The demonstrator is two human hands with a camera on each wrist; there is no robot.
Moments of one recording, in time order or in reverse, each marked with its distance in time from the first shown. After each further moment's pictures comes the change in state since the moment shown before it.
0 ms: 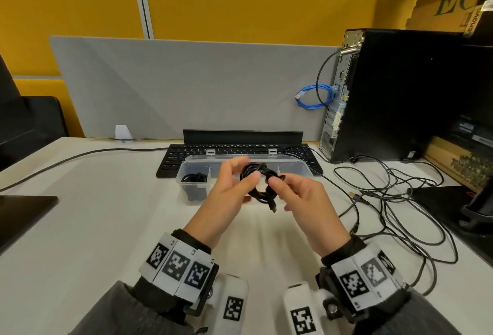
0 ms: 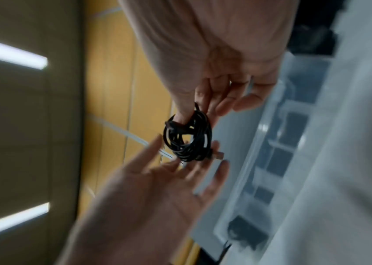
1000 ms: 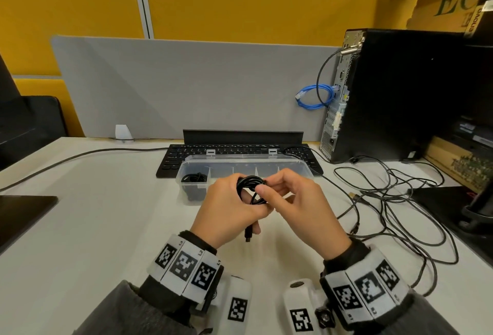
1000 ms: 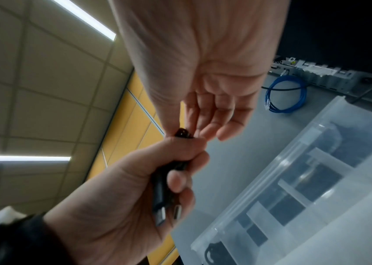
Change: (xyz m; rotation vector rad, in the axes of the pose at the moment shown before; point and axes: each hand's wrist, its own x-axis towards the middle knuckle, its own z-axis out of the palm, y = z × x) left_hand -0.006 0.005 0.005 0.350 -0.001 0.037; right_hand -0.003 -0.006 0.000 -0.243 -0.066 -0.212
